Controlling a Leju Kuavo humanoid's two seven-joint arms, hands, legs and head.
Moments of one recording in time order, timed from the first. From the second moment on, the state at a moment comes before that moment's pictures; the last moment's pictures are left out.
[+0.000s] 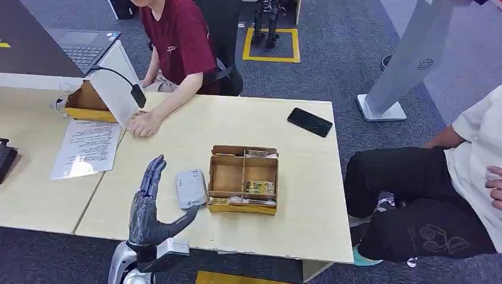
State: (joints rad) left arm 0.13 -0.14 -0.21 -1.65 -0.96 0.53 -0.59; right arm -0.07 0.23 -0.34 -0.21 1.51 -0.21 0.15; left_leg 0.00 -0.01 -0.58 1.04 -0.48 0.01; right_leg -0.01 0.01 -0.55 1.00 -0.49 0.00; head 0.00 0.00
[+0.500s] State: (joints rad) left arm 0.05 0.01 -0.57 -1.41 -1.57 0.69 -0.03; right arm -0.08 0.23 -0.36 -0.21 1.51 -0.21 0.15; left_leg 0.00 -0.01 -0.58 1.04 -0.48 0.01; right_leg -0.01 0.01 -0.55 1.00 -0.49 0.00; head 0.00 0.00
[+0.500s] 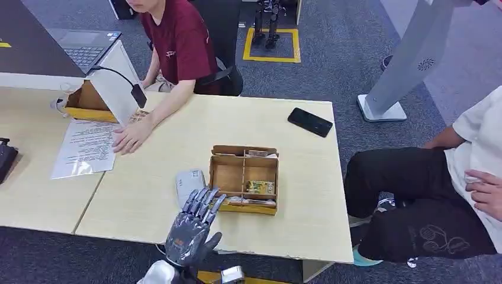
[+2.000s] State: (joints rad) left arm -0.04 -0.07 -0.43 -1.28 -1.55 0.69 -0.14; right arm -0.08 0.23 -0.36 -0.21 1.51 -0.21 0.16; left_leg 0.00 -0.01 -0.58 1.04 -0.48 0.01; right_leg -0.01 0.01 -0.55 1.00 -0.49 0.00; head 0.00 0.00
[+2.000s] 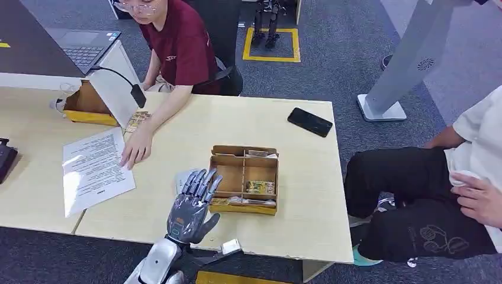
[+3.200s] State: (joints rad) left arm -0.06 -0.16 -0.32 -1.19 -1.51 0.69 -0.25; right arm -0.08 0.23 -0.35 -0.21 1.51 -0.21 0.16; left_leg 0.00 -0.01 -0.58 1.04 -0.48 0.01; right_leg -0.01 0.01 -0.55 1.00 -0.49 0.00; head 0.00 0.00
